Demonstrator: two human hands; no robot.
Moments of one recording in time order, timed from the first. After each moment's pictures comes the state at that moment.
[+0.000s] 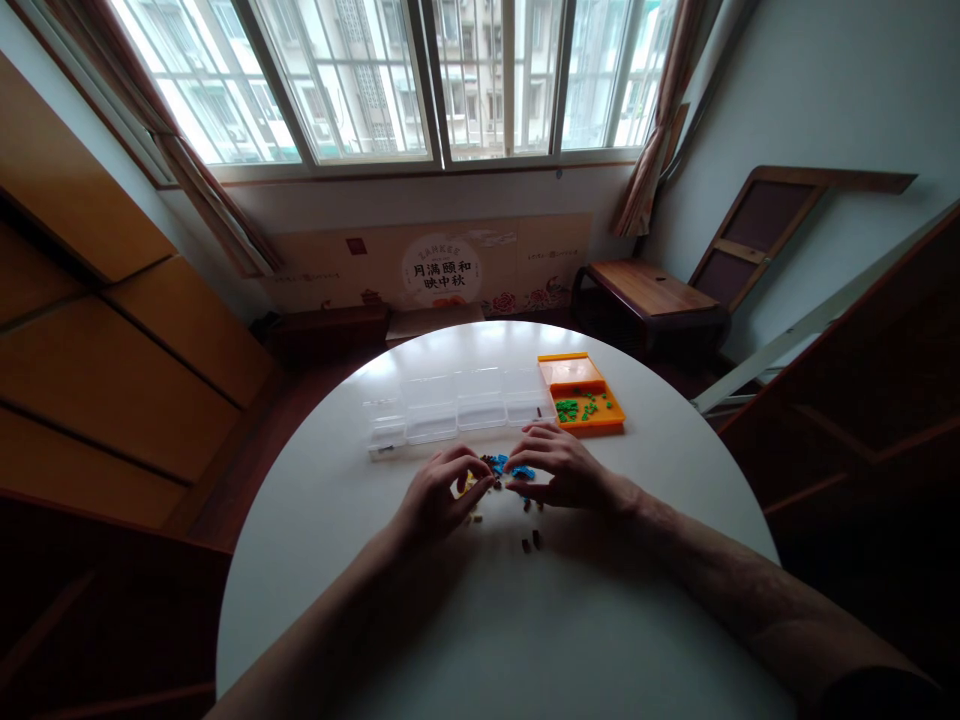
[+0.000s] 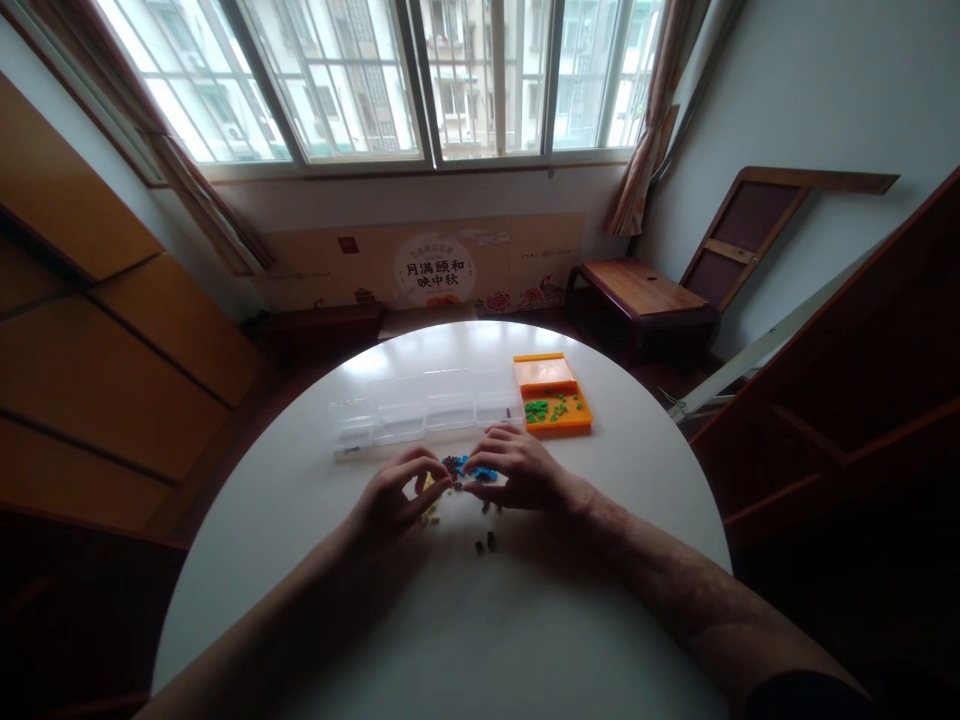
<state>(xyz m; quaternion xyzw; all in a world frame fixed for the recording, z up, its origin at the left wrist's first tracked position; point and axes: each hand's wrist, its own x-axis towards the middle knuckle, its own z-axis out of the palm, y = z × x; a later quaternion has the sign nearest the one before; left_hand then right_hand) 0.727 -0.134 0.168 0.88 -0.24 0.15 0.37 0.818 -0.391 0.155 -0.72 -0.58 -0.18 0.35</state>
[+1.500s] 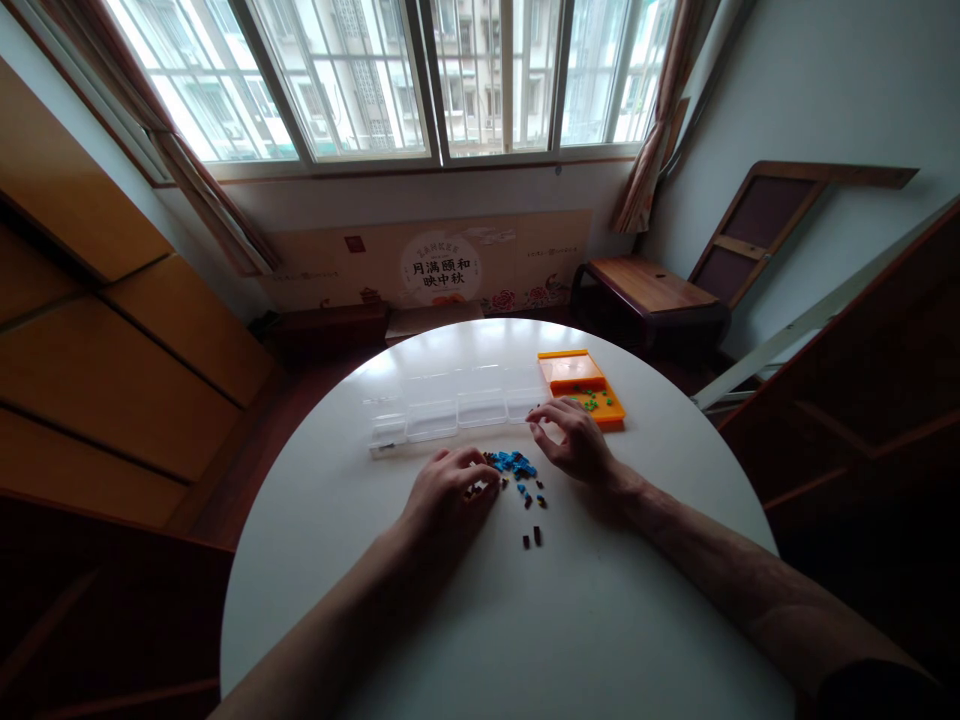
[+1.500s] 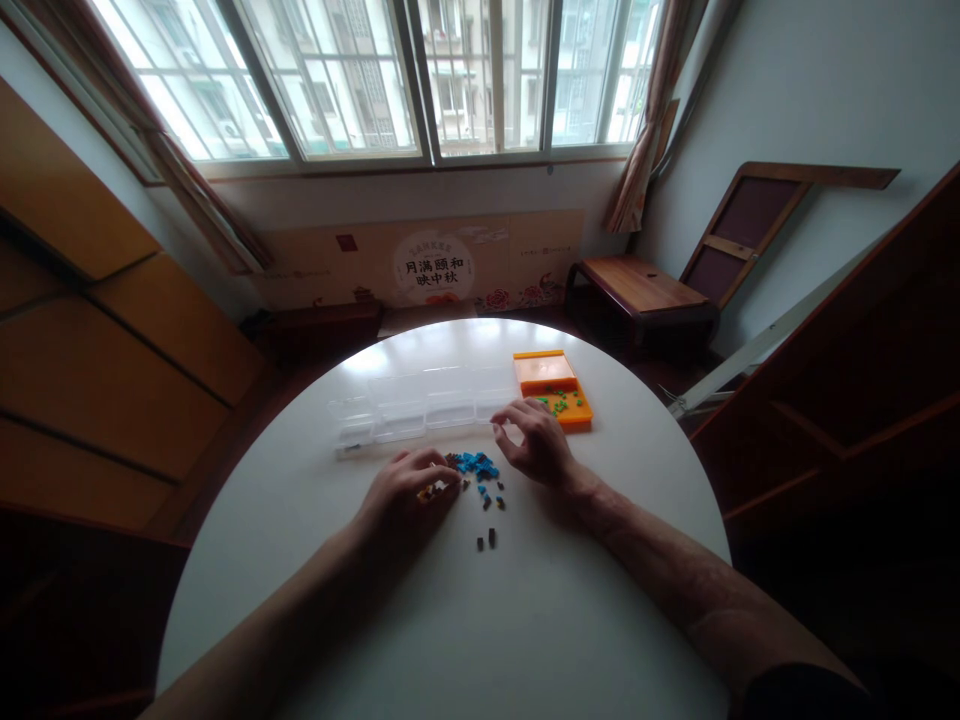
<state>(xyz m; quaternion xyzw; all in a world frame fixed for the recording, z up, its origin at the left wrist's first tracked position) 0.726 -0.138 0.161 0.92 -0.27 0.18 0.23 0.832 -0.396 0.144 -0.82 -0.36 -0.23 0.38</state>
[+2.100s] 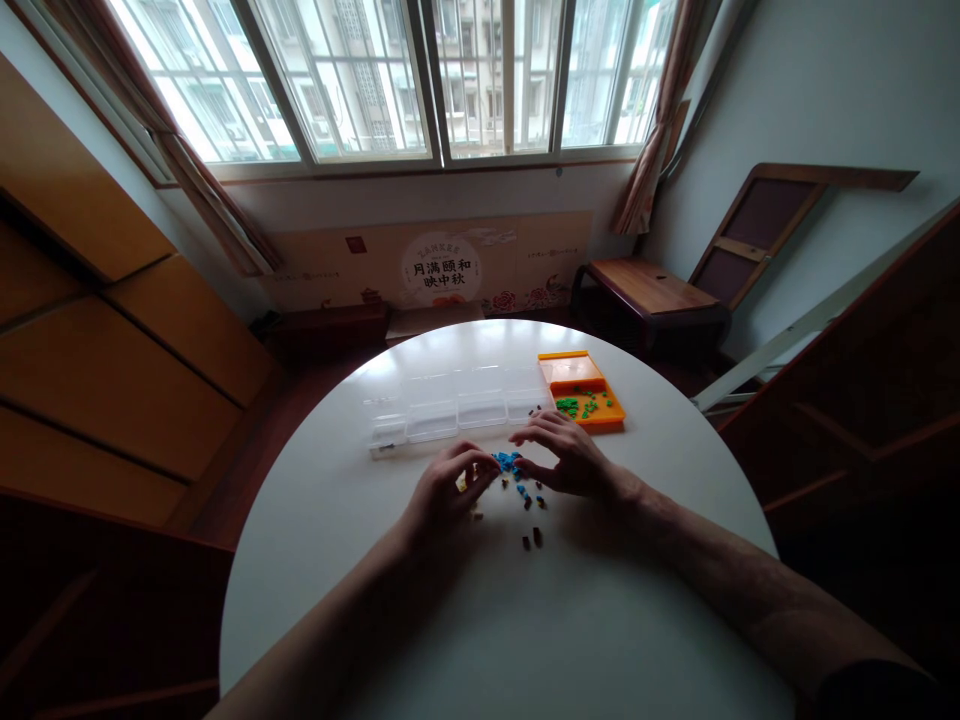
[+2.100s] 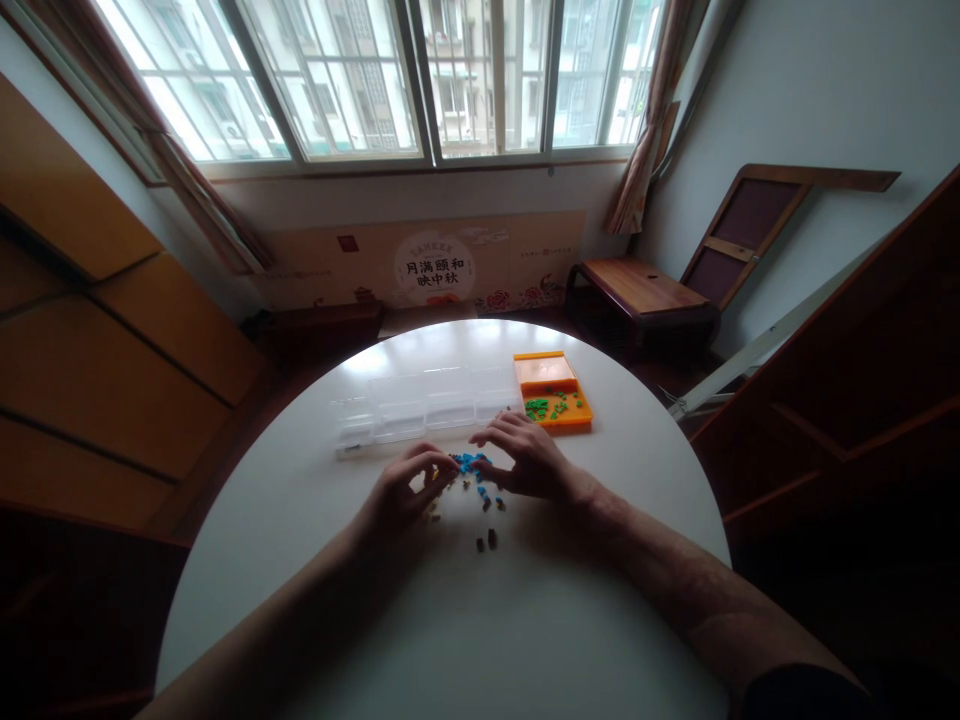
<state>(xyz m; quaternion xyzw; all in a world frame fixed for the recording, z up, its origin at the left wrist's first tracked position) 0.729 -0.142 0.163 0.86 -0.22 0.15 0.43 0.822 -0.394 0.153 -0.75 -0.51 -0.21 0.36</state>
